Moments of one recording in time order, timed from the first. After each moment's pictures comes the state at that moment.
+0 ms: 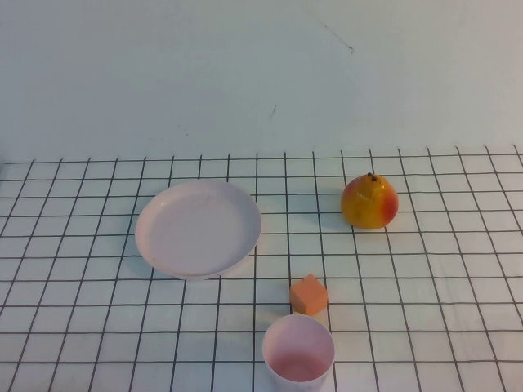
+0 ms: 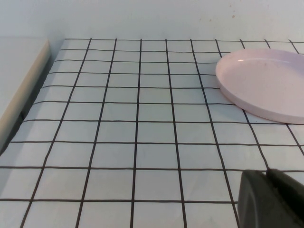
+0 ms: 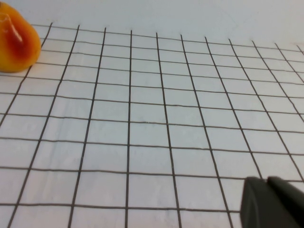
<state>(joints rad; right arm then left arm) -0.11 -0.01 0.03 0.01 0.42 -0.15 0.00 -0.01 0.02 -0.12 0.38 0.01</state>
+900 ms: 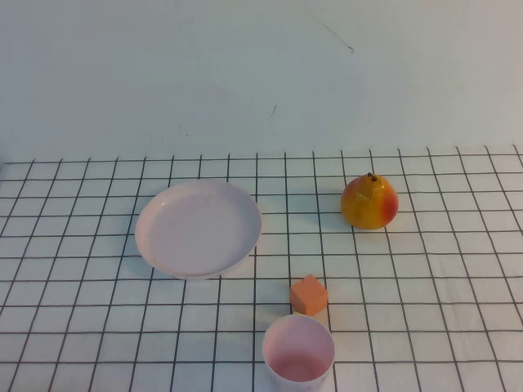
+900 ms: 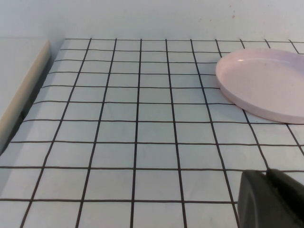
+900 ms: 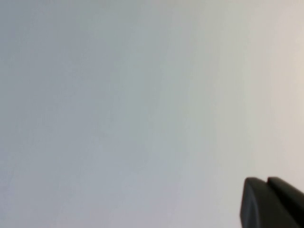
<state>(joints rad) -0.11 -0.01 0.03 0.03 -0.50 -0.15 0.00 -0.01 0.02 -0.12 0.38 0.01</state>
